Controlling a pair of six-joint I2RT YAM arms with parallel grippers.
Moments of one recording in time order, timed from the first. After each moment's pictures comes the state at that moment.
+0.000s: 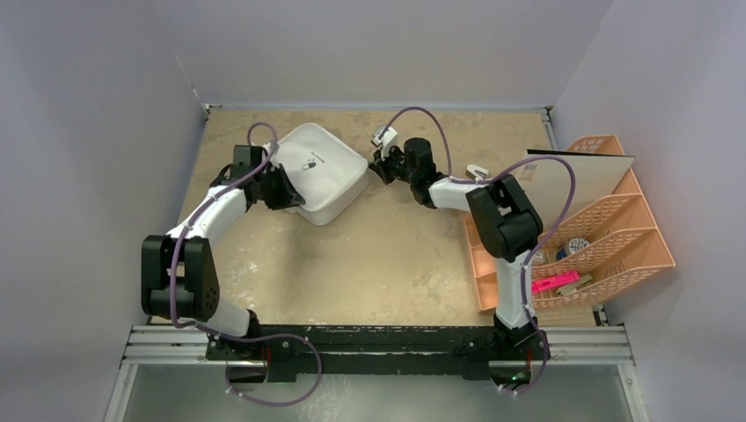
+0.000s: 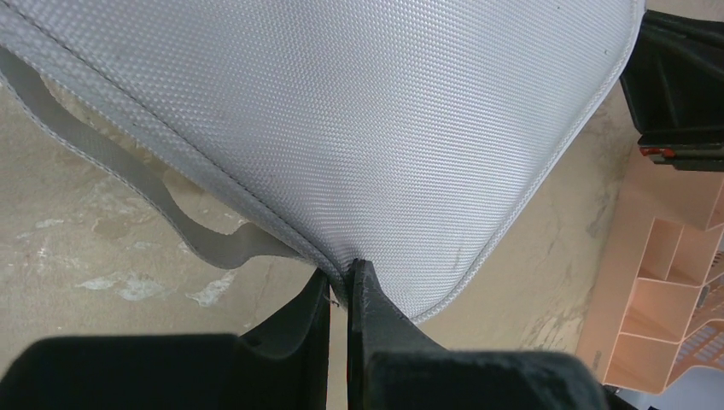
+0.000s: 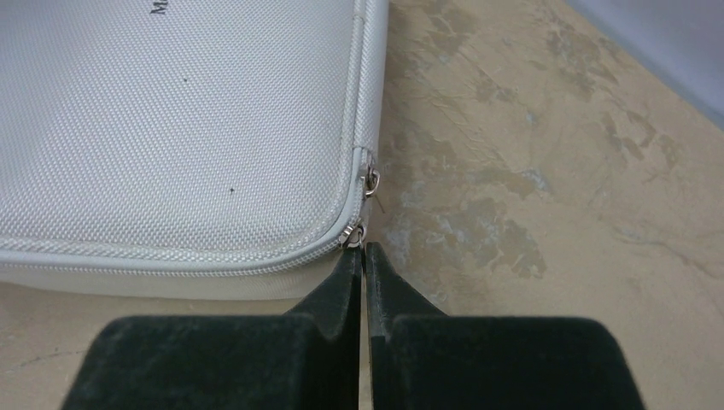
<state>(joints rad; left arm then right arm) -0.06 1.49 0.98 -0.40 0.37 -0.44 0.49 2.08 1.24 0.51 -0.33 -0.16</state>
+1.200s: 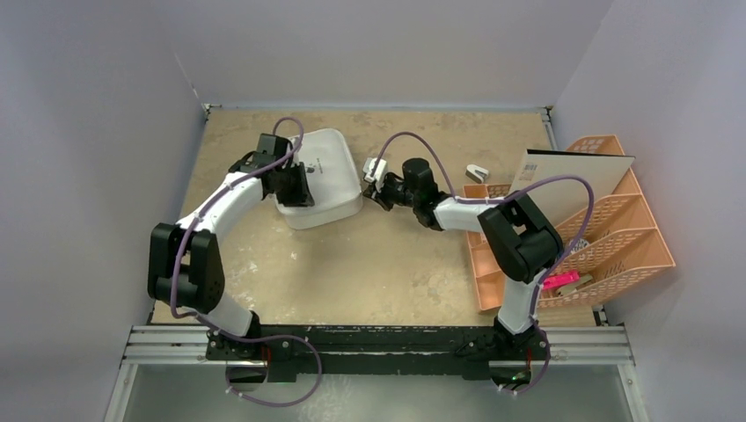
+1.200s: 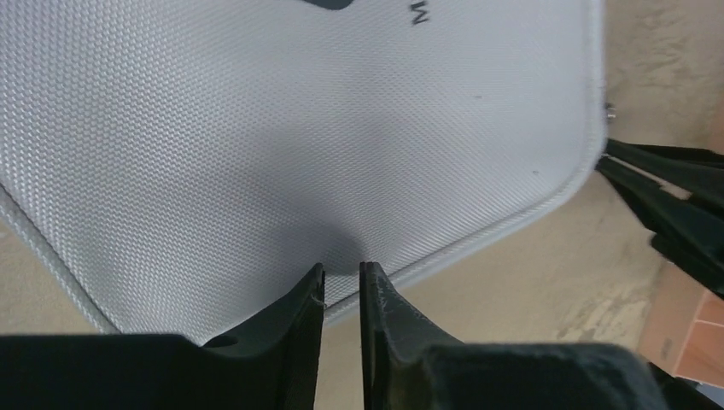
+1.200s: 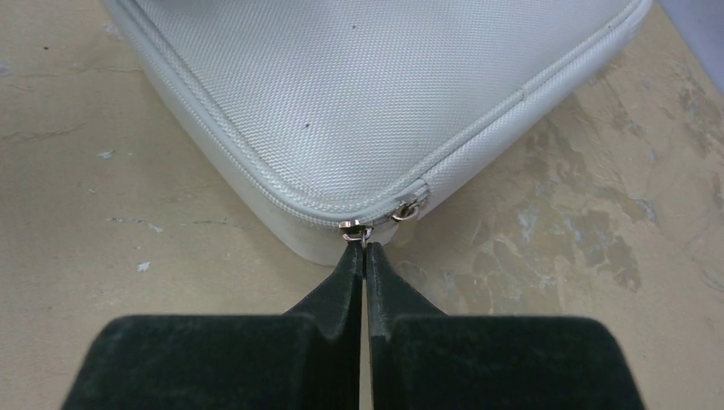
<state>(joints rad) -0.20 1.54 1.16 -0.59 0.23 -0.37 0.58 1.88 1.00 0.49 -0.51 -0.39</state>
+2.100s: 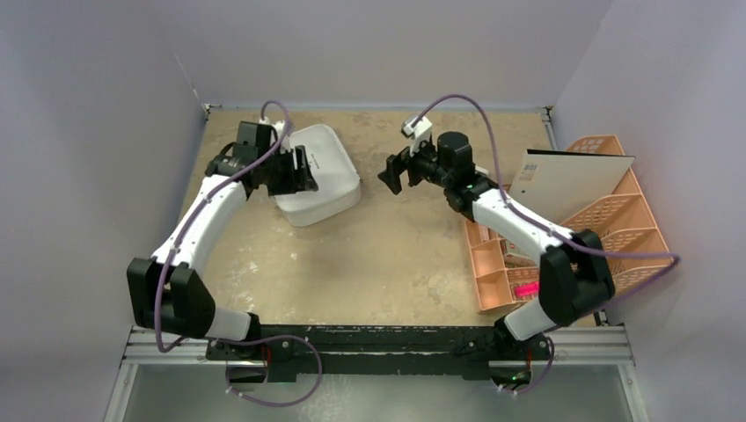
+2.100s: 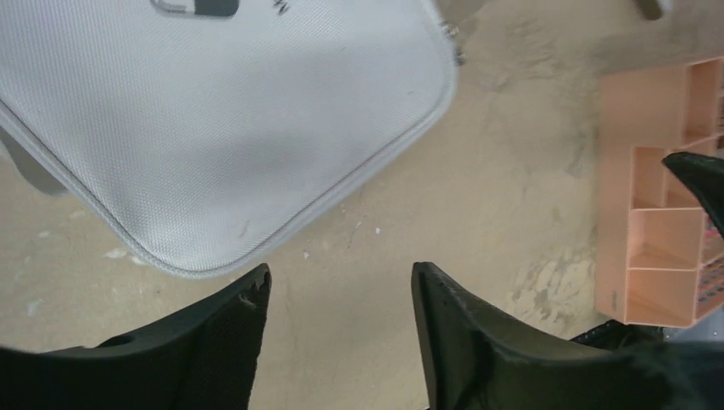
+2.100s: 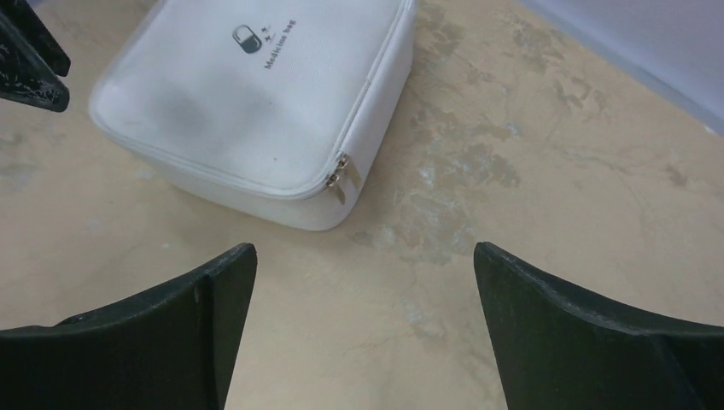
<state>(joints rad) -0.18 1.44 1.21 -0.68 0.27 -0.32 0.49 1.57 1.04 0.23 -0.36 -0.09</state>
